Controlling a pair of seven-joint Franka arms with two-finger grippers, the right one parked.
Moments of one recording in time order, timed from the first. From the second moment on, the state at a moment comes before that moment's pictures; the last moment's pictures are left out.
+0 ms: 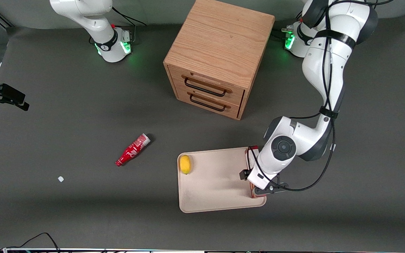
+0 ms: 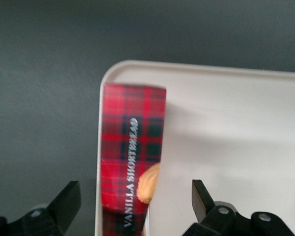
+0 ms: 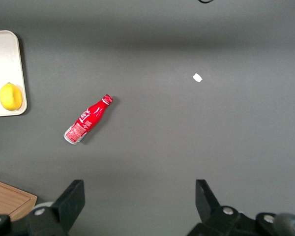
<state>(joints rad) -0.27 0.85 -0.19 -1.28 0.16 2.27 -0.64</state>
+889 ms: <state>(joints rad) 0.10 0.22 -0.37 -1.58 0.04 1.82 -0.44</state>
